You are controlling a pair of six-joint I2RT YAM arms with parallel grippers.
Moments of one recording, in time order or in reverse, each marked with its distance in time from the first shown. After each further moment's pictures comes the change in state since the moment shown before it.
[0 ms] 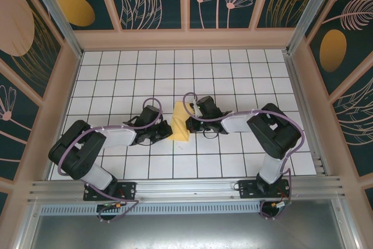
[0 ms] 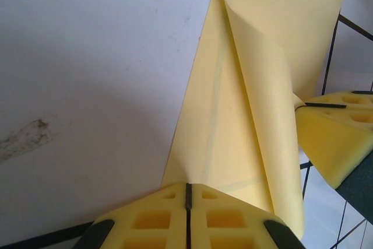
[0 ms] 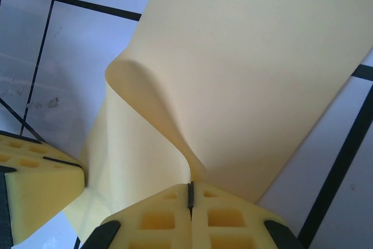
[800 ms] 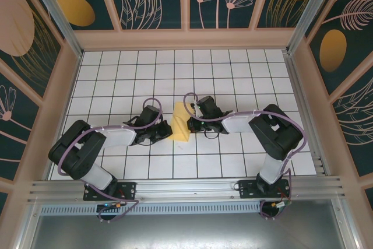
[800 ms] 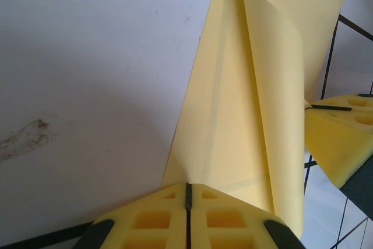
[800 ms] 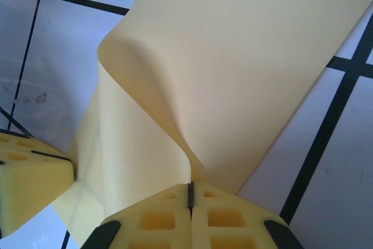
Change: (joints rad) left arm 0.000 0.000 0.000 0.000 0.000 0.000; right arm 0.000 -0.021 0.002 -0.048 0.029 -0.024
